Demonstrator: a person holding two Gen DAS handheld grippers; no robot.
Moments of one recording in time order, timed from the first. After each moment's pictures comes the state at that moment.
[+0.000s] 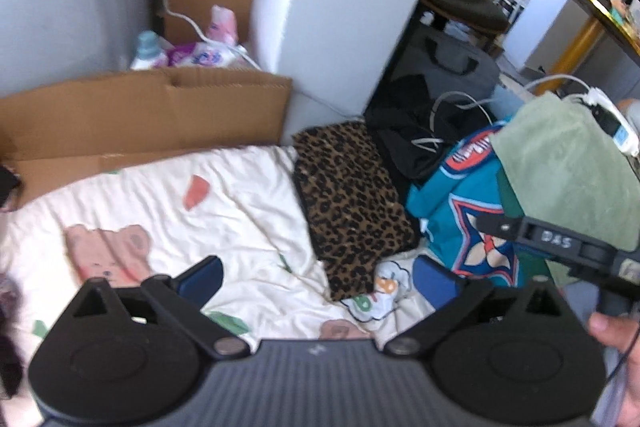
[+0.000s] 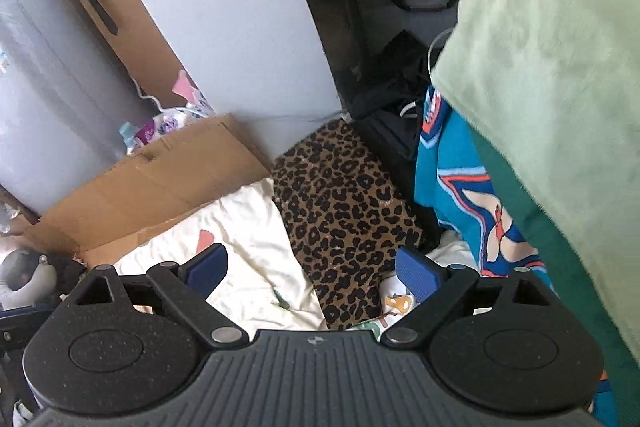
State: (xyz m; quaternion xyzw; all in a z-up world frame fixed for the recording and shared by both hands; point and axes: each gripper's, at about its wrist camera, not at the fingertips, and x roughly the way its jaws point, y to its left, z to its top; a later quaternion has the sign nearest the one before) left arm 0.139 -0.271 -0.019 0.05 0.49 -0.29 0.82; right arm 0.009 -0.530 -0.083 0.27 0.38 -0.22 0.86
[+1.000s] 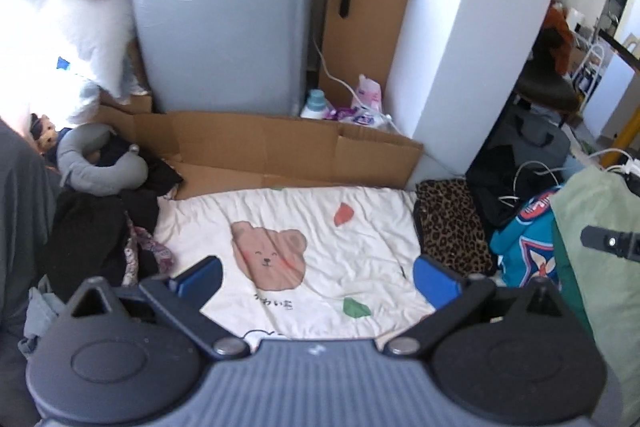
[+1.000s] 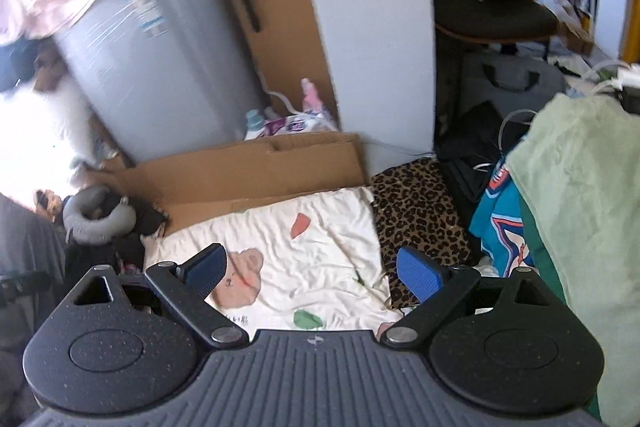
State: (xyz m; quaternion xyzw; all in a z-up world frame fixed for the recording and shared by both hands) left arm 0.060 -0.070 0.125 0.03 0.44 -0.15 0.89; right arm -0.042 -0.376 0.095 0.18 0.39 -0.12 0.90
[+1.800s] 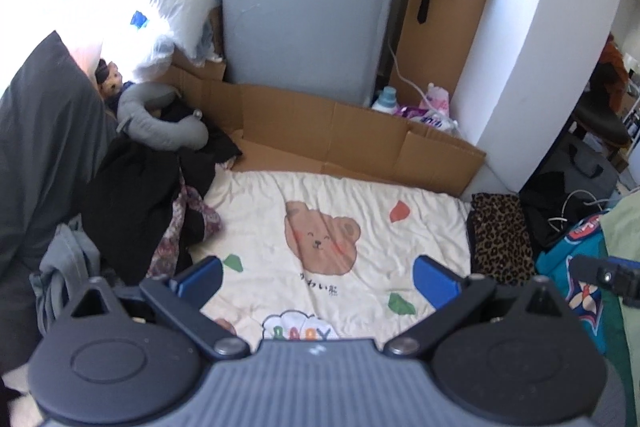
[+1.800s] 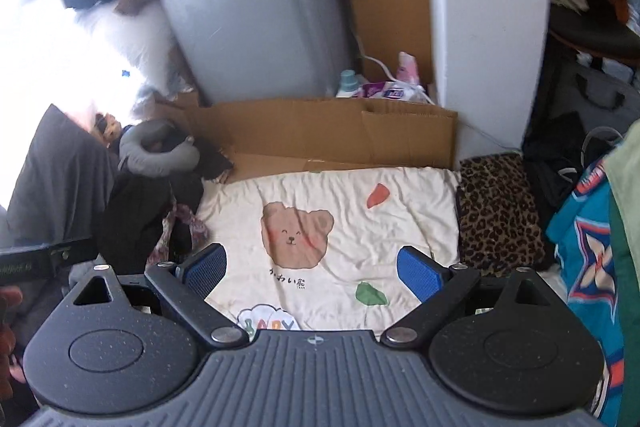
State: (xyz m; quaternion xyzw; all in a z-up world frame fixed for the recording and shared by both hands) left arm 0.020 -0.016 0.060 -0.02 0.42 -0.06 0.90; right arm -0.031 -0.275 0.054 0.12 0.39 0.01 0.91
